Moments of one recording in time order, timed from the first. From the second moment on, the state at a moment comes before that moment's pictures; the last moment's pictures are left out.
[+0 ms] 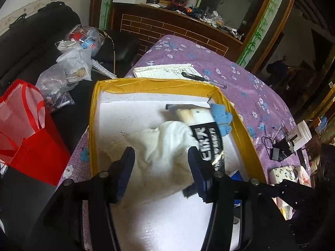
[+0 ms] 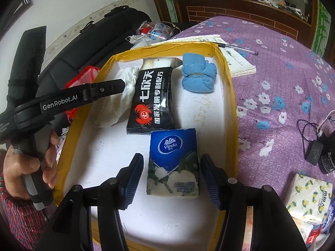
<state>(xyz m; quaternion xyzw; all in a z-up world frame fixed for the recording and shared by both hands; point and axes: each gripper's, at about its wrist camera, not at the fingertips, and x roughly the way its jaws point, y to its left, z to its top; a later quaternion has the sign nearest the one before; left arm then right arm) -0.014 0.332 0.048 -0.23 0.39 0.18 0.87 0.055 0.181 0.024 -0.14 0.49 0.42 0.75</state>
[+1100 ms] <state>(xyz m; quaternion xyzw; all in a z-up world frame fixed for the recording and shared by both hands) -0.010 0.053 0.087 -0.11 0.40 -0.06 0.91 0.088 -0.110 0.095 0.03 0.42 0.36 0.83</state>
